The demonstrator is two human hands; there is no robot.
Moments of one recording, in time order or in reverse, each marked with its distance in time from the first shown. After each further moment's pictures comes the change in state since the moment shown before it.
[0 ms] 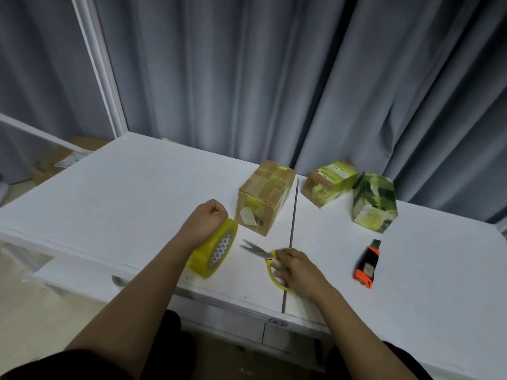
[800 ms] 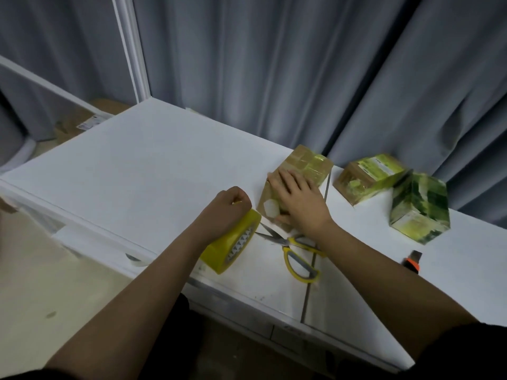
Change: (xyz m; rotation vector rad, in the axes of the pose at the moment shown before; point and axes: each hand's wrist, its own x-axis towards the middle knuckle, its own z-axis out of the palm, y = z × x) left_hand 0.003 -0.011 0.002 -0.069 -0.051 -0.010; right_hand 0.126 -0.035 -0.051 -0.734 0.233 -0.270
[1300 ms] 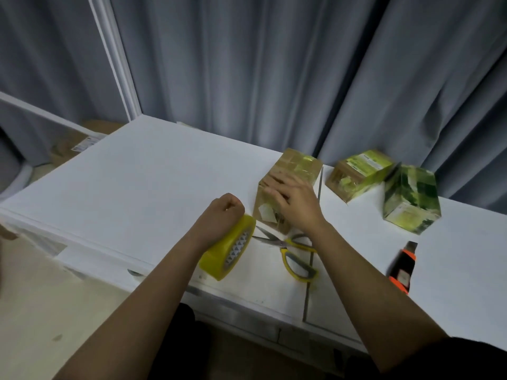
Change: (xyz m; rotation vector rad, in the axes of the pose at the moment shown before) left_hand -0.004 0.006 0.000 0.010 -0.003 -0.002; right_hand -0.008 -0.004 -0.015 0.676 0.393 0.157
